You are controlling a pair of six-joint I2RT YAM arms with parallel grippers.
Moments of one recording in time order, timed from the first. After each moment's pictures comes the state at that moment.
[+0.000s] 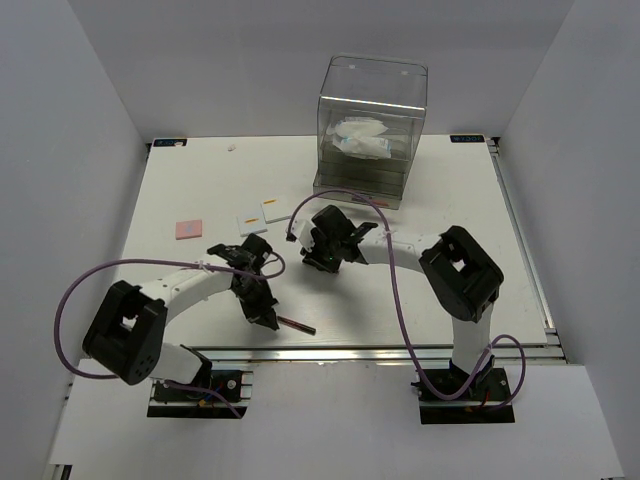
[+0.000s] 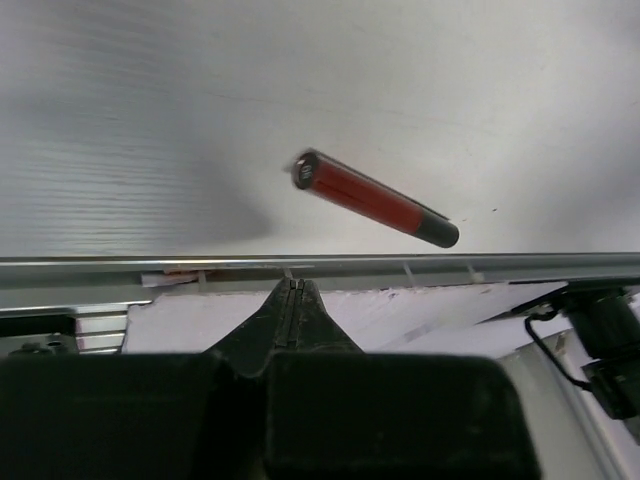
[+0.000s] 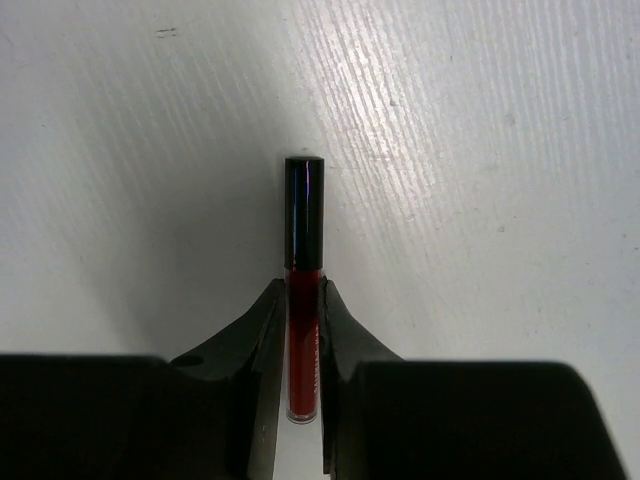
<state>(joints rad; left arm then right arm) -0.53 1.39 0.75 -0.83 0.29 -0.94 0.84 1.92 1.22 -0.24 -0.18 -0.40</state>
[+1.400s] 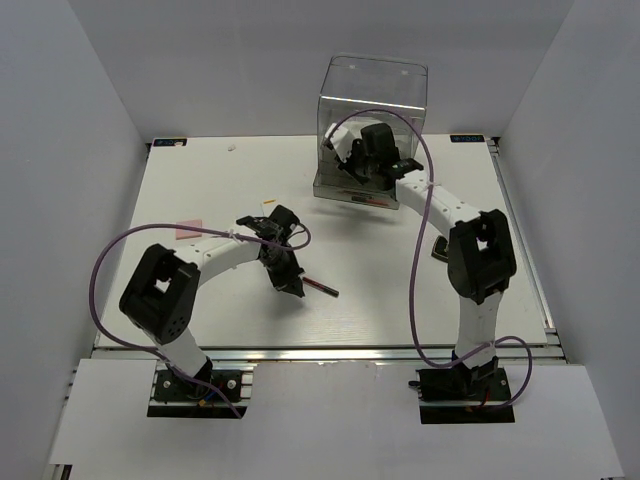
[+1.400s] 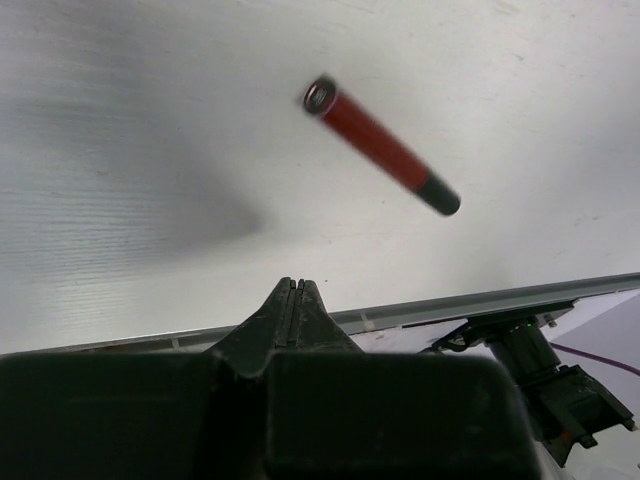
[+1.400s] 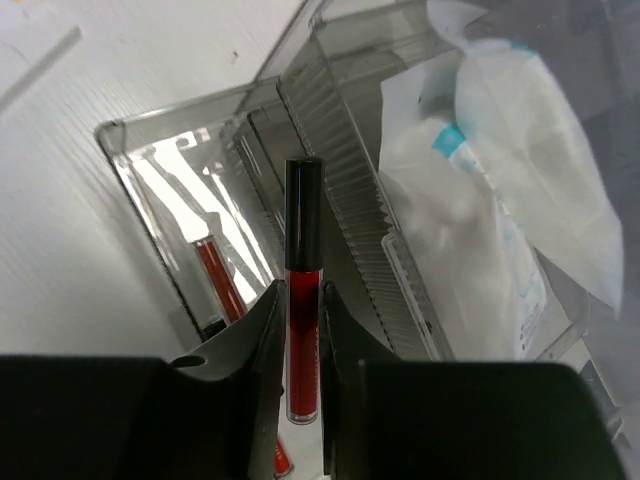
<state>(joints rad) -0.60 1.68 1.06 -0.74 0.27 -0.97 0.50 1.95 1.65 -0.23 -0.14 -0.59</state>
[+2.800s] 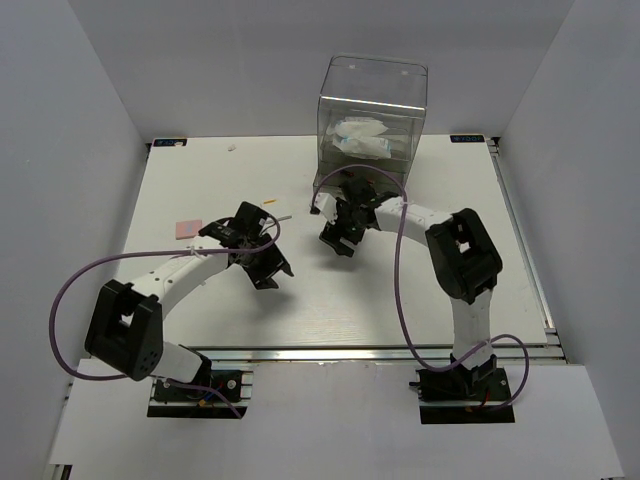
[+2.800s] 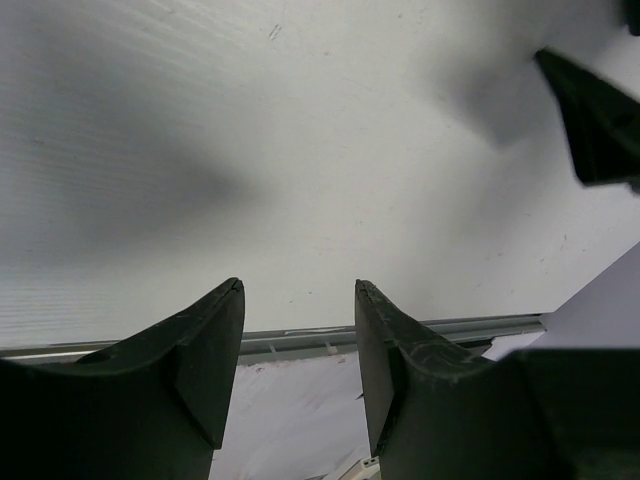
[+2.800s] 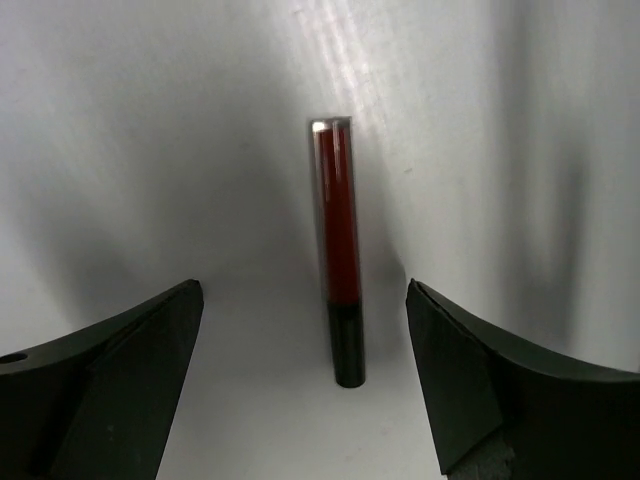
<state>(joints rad) -0.47 1.42 0.95 -0.69 0.19 -1.04 0.61 2.02 1.39 -0.42 -0.25 -0.62</state>
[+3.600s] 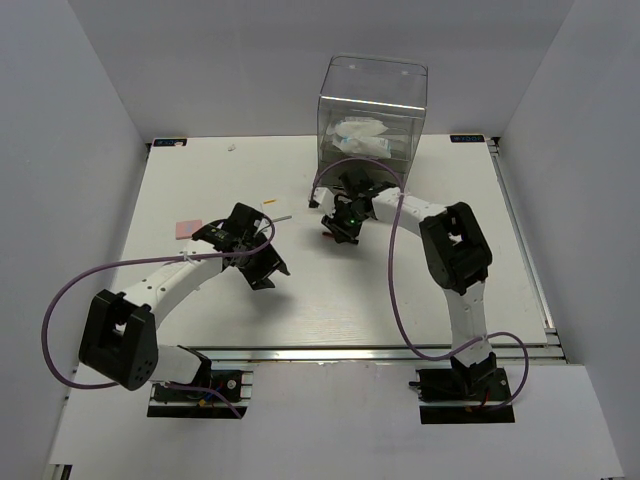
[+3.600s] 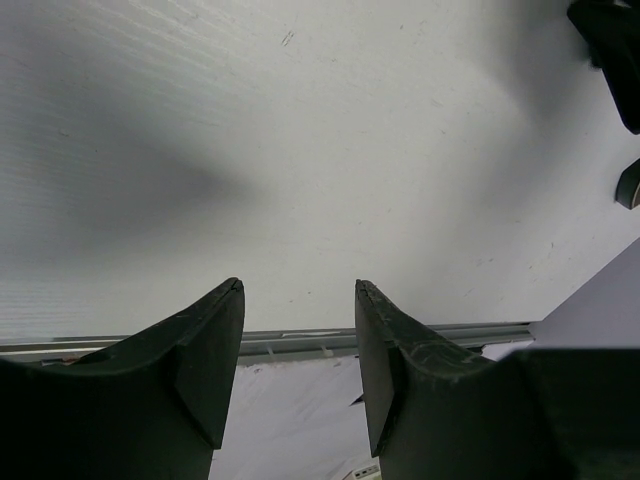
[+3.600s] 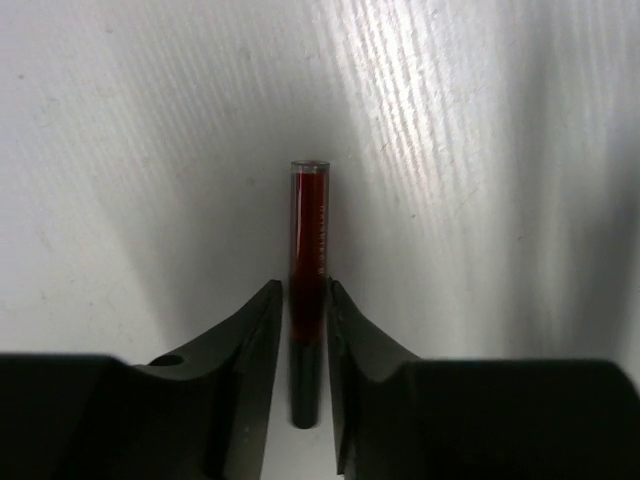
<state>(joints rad) -0.46 1.36 0.92 -0.71 0.17 -1.06 0.57 2.14 1.56 -0.53 -0.39 -0.66</state>
